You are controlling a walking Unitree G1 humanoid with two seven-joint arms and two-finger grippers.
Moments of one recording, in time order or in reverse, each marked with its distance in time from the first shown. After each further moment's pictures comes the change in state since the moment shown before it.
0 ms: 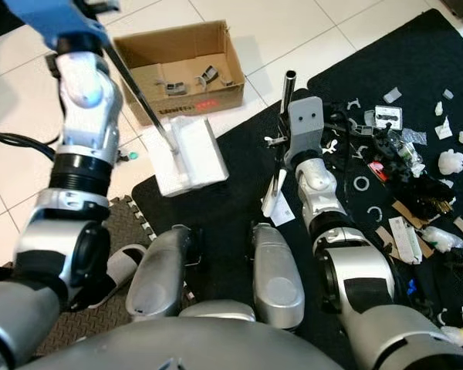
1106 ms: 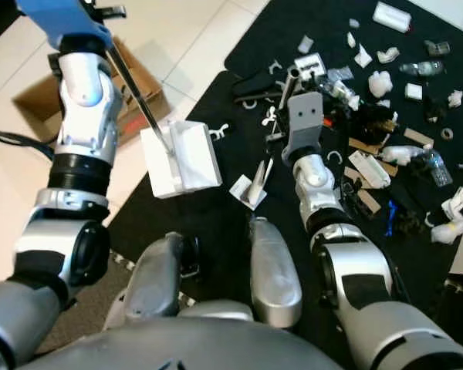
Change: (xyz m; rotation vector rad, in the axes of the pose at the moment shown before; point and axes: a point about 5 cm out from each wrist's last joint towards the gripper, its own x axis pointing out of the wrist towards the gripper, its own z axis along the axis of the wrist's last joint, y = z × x) left arm 0.003 -0.002 0.000 0.021 0.019 -0.034; right arm 0.004 0.002 0.004 0.027 -0.009 0.006
